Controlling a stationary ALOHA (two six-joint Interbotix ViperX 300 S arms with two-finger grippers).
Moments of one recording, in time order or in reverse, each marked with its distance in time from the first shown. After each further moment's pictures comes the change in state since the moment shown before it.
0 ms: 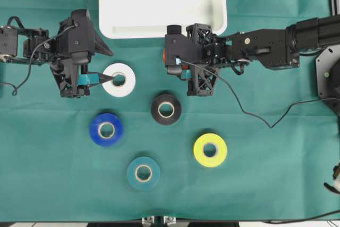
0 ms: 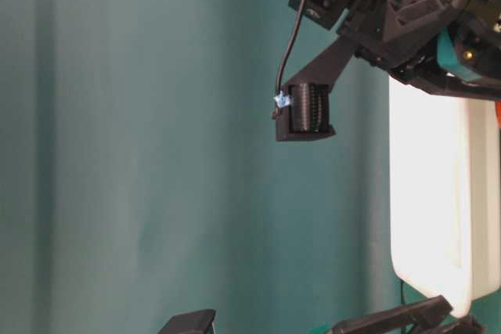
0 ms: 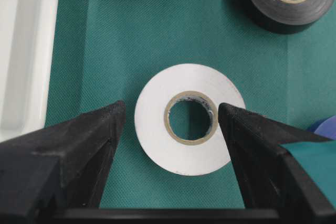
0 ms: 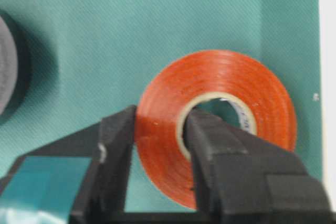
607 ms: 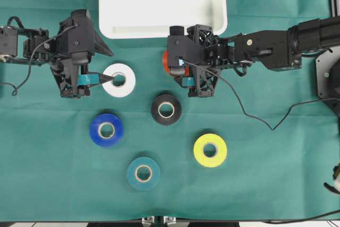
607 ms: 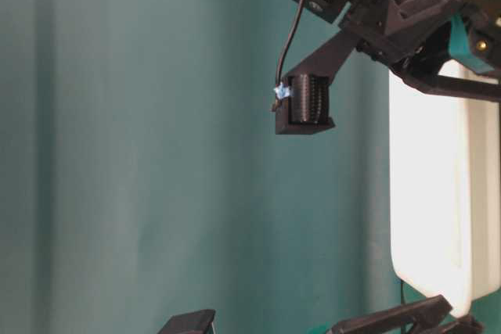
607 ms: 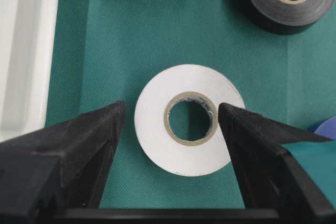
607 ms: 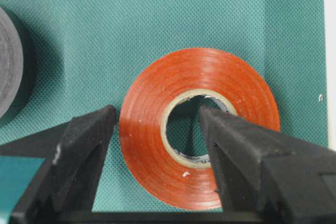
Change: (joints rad) left arm 0.000 0.000 0.002 0.000 -0.005 0.000; right arm -0.002 0.000 0.026 0.006 -0.051 -0.002
